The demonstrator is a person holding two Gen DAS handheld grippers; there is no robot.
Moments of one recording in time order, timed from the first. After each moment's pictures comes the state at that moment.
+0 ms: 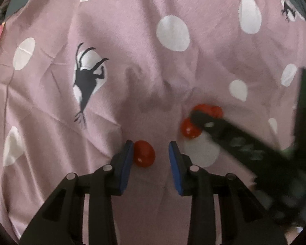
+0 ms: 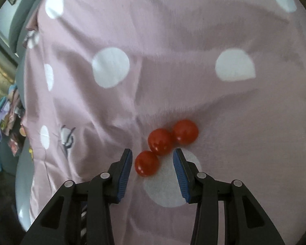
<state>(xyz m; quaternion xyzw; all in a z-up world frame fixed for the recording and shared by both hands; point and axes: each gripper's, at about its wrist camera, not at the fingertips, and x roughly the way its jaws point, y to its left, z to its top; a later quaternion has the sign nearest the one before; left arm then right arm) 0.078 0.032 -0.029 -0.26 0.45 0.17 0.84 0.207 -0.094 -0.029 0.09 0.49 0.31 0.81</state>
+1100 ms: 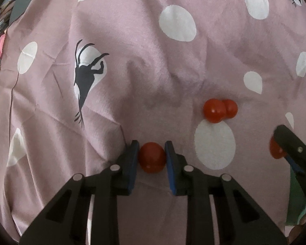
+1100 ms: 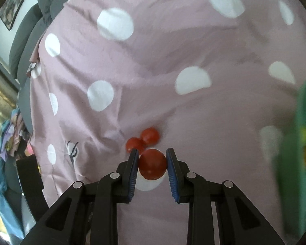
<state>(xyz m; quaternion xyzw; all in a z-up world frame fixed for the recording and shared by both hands) 0.090 0.014 -0.046 -0.21 0.47 0.22 0.83 0.182 -0.170 -0.002 0.15 0.43 0.26 0.85</state>
